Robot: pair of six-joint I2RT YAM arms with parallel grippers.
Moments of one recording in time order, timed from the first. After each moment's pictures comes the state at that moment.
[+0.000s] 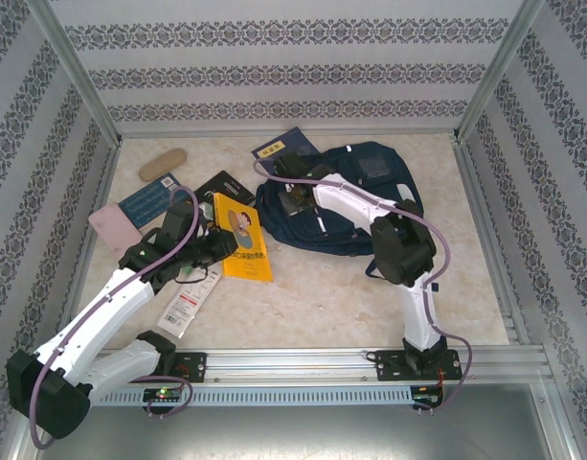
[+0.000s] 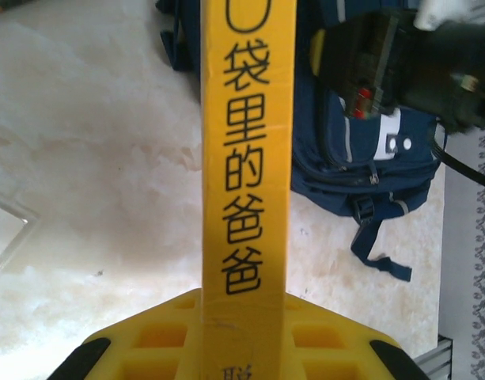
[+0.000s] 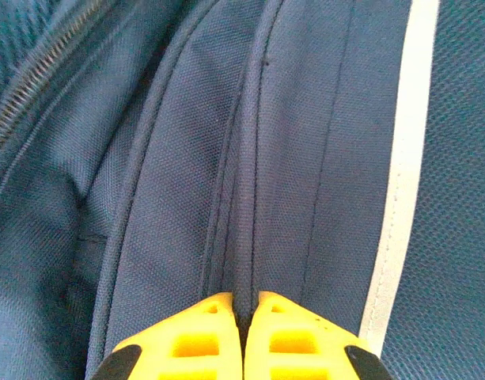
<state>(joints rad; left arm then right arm) -0.41 0.98 0.83 -0.61 0.22 -0.84 0.62 2.09 1.73 -0.72 0.17 0.19</state>
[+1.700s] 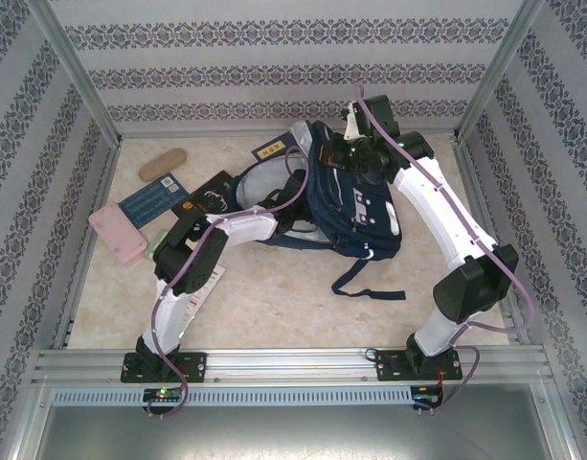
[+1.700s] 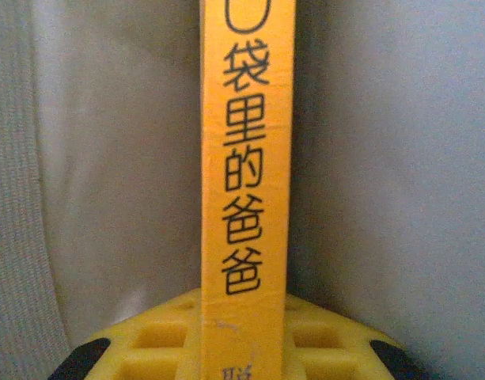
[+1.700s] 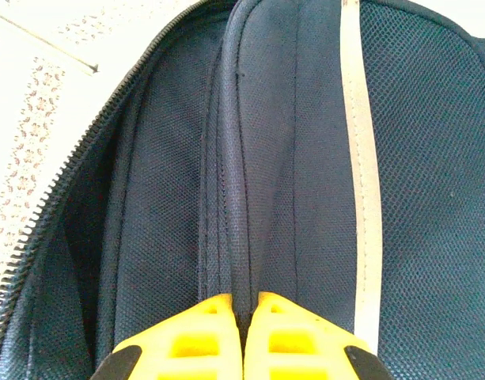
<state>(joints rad) -0.69 2.14 1.46 0.21 0.34 -1.12 0.39 1.66 1.77 -0.84 -0.28 0.55</state>
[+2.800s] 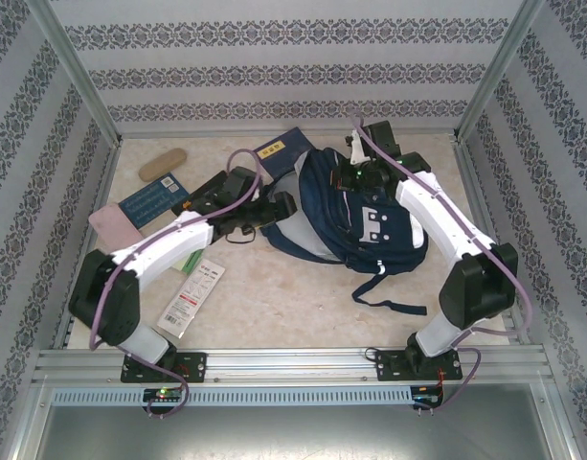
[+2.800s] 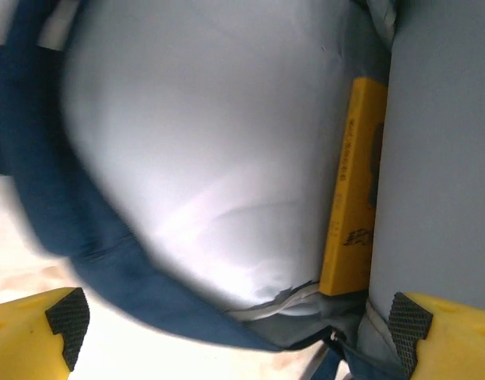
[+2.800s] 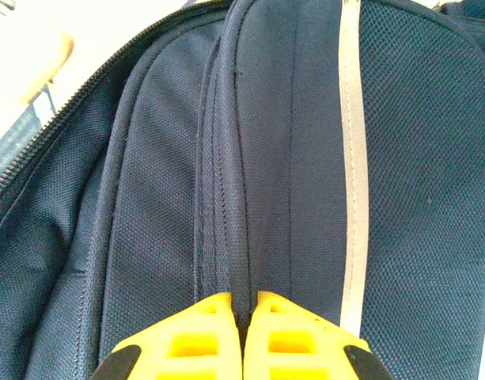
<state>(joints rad) -0.52 1.53 1.14 -0.40 0.18 -0.85 0.32 1.63 1.48 -0.74 -0.27 0.41</state>
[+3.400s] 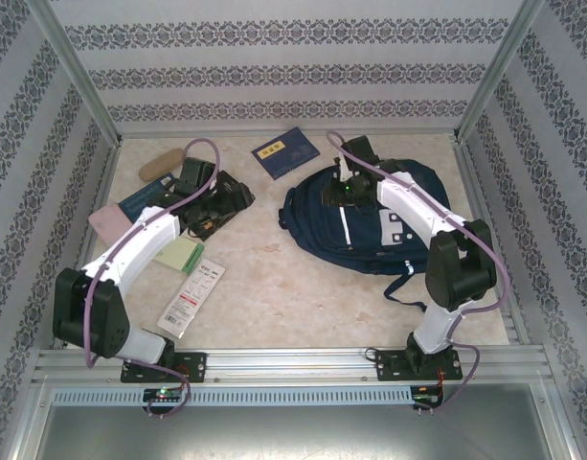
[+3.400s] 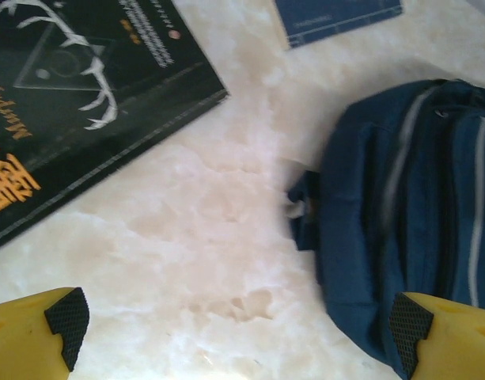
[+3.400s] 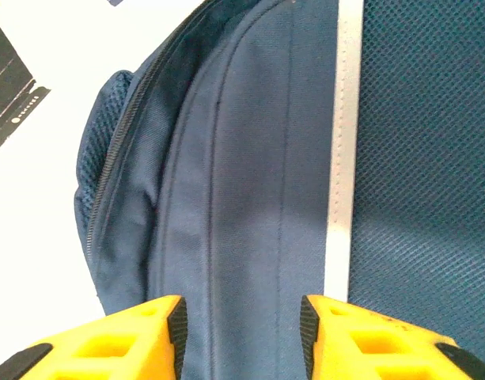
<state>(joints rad) -0.26 1.47 1.14 -0.57 0.14 -0.64 0.37 1.76 1.43 -0.73 -0.17 0.35</state>
